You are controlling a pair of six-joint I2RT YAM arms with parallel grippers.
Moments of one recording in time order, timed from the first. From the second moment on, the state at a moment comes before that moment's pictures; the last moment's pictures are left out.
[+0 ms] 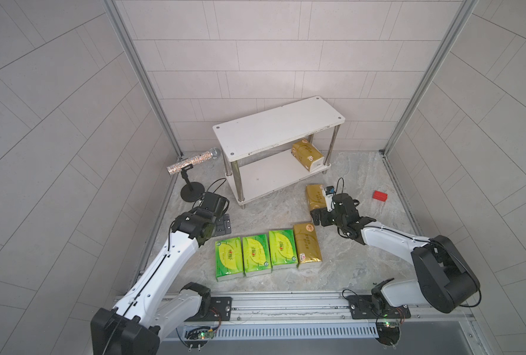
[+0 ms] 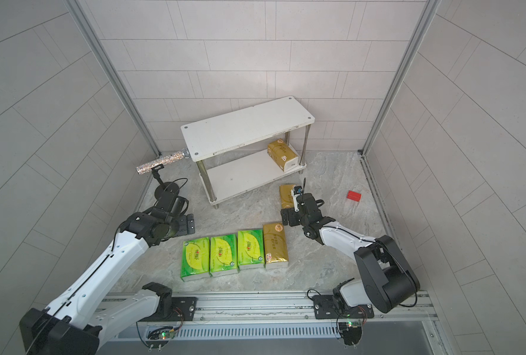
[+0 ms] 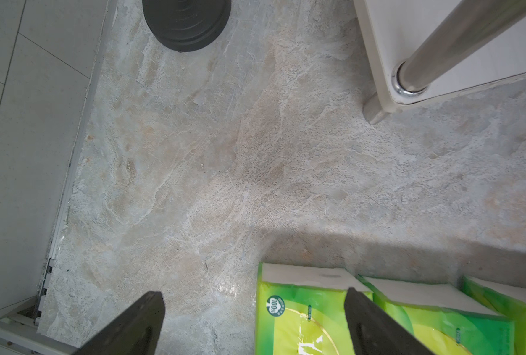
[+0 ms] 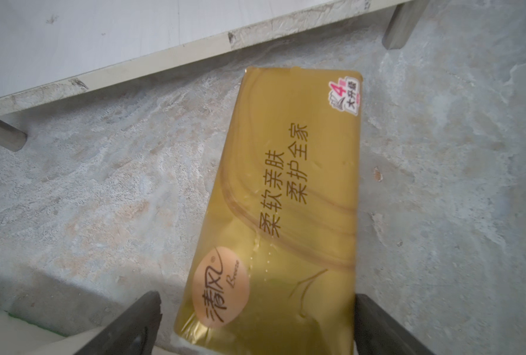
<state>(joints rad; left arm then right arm) -0.31 1.02 0.90 -1.03 -0.32 -0.47 0.40 1.39 0.61 0.09 0.02 0.22</state>
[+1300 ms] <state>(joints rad) -0.31 1.00 0.90 -1.03 -0.38 -0.47 0.40 1.63 0.58 0.43 0.10 0.26</state>
